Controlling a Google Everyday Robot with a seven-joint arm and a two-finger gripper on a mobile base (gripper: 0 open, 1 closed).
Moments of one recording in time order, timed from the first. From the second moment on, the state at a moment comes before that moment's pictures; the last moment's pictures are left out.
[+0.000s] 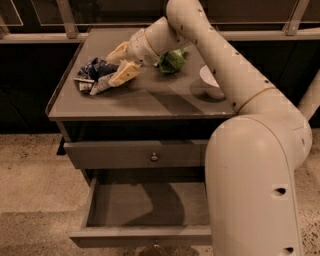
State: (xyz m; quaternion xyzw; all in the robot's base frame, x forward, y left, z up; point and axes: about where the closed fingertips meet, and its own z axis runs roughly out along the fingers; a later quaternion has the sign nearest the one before) arm 0.721 0.117 0.888 -0.71 0.51 0.25 0.41
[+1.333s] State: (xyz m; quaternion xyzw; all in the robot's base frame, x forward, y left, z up) arm 0.709 0.112 0.891 -0.71 0.51 0.26 0.40
